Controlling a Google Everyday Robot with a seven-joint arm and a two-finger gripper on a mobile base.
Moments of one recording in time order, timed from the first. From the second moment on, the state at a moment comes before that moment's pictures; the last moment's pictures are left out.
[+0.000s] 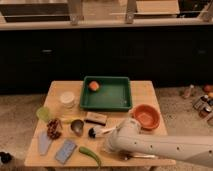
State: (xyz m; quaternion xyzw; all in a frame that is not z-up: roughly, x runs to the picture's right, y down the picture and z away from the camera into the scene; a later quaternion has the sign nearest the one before) arm -0.004 0.307 0.759 -0.29 -0.17 0.15 0.93
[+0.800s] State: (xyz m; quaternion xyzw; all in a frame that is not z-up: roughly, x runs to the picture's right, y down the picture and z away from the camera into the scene) arm -0.018 0.321 0.723 -0.27 -0.18 0.14 0.94
